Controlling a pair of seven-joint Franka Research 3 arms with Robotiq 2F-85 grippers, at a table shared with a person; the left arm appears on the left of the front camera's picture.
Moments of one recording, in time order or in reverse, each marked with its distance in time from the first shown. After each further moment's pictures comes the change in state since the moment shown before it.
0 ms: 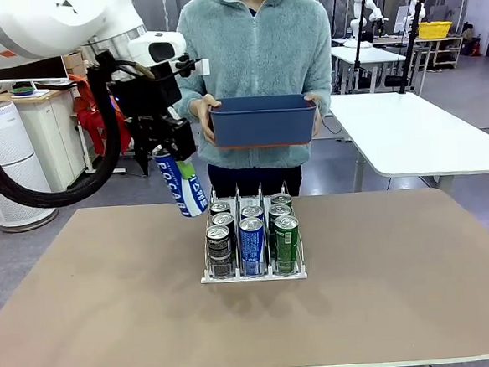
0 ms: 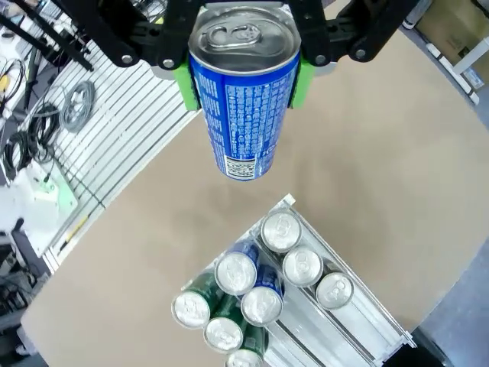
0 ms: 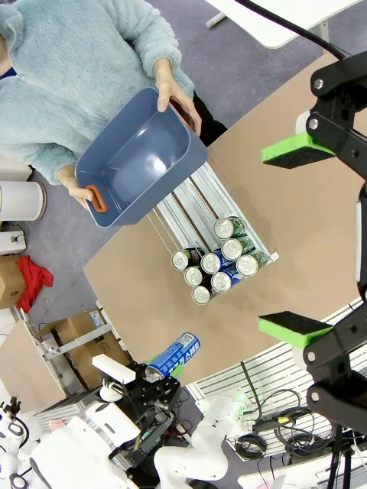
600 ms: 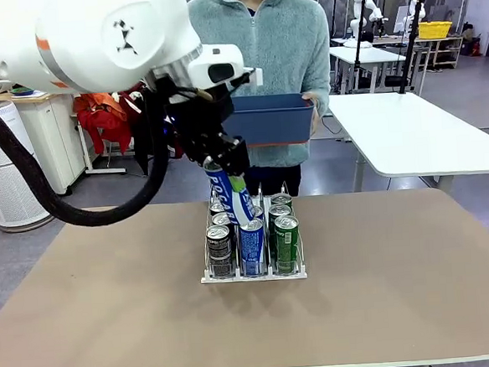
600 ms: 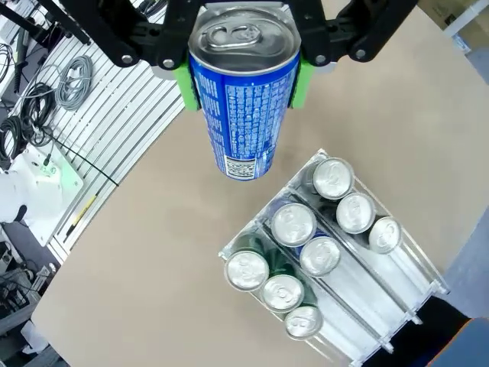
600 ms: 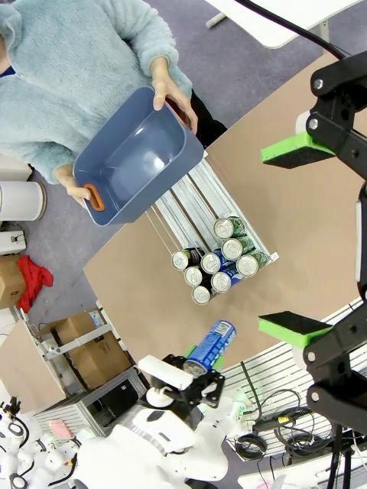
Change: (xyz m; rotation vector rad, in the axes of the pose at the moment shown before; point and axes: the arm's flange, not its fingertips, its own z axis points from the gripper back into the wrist) left arm 0.016 -0.077 -0.036 0.031 -0.075 -0.109; right arm 0.000 0.000 0.000 0.000 0.000 0.000
